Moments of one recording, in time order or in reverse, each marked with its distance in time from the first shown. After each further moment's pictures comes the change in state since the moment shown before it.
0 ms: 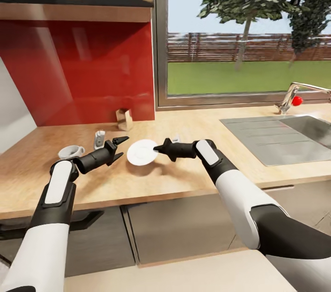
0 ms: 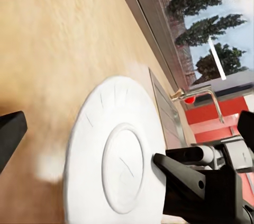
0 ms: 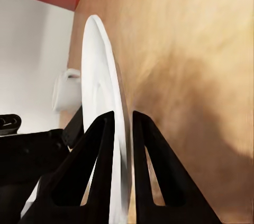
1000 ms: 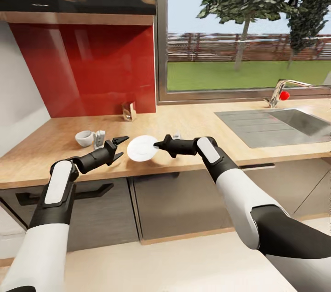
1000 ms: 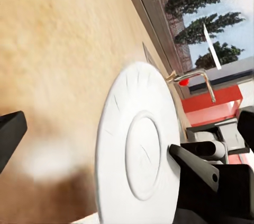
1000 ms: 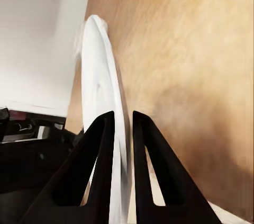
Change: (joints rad) left arm 0.000 0.000 -0.001 -0.003 0.001 0.002 -0.001; right arm -0.001 0.000 -0.010 -0.044 0.004 0.000 0.001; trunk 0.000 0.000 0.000
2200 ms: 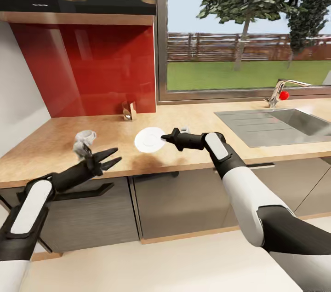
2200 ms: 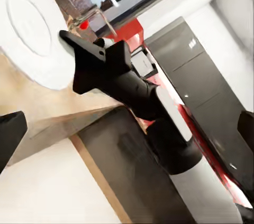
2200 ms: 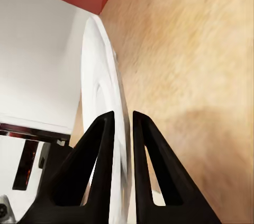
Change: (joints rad) left arm 0.198 0.247 -0.155 -0.154 0.012 0.048 -0.688; right arm -0.003 -0.039 -0.045 -0.067 0.004 0.000 0.001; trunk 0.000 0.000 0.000
